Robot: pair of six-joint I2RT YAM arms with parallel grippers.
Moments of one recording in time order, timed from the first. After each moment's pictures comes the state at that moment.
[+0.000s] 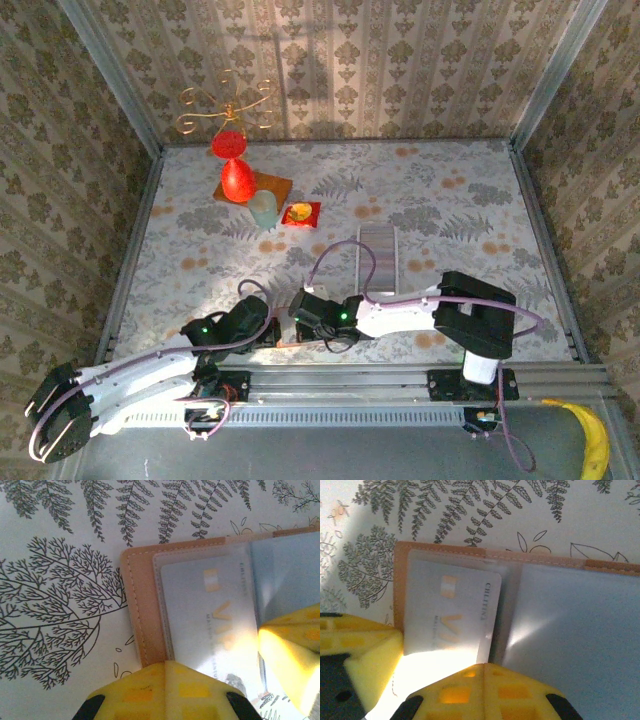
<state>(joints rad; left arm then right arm) -0.97 0.73 0.21 -0.42 0.00 -0.88 1.21 1.76 0.94 -0.16 0.13 1.04</state>
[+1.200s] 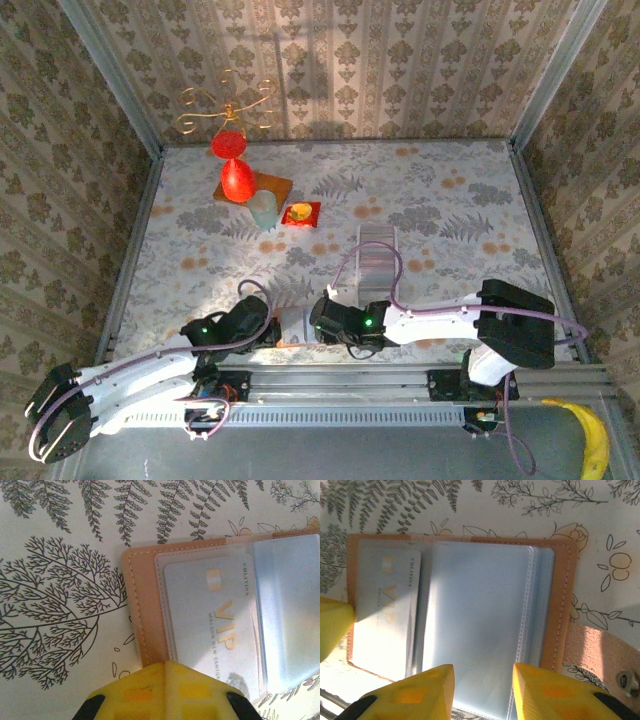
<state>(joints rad) -0.97 0.73 0.21 -0.41 0.00 -0.88 1.23 1.58 0.79 -0.27 0.23 1.08</state>
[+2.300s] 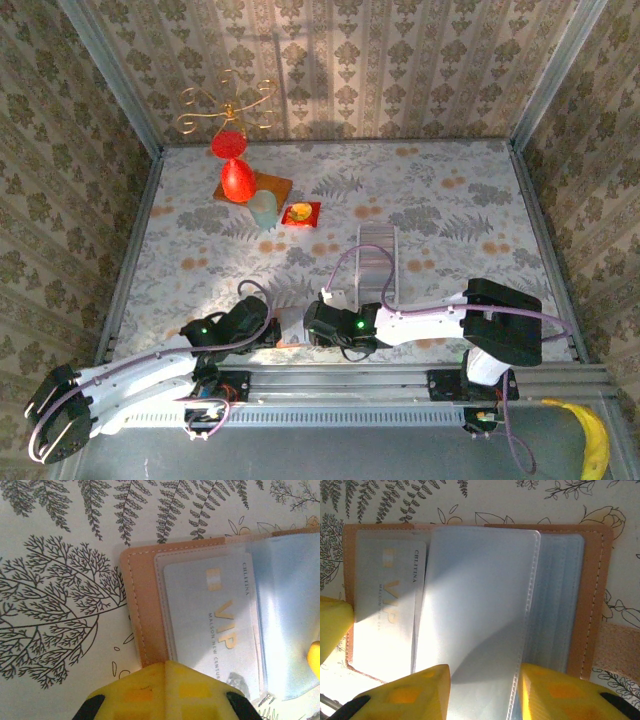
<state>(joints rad) -0.97 0.72 0.20 -0.41 0.00 -0.88 1.25 1.63 0.83 -0.25 0.22 1.10</state>
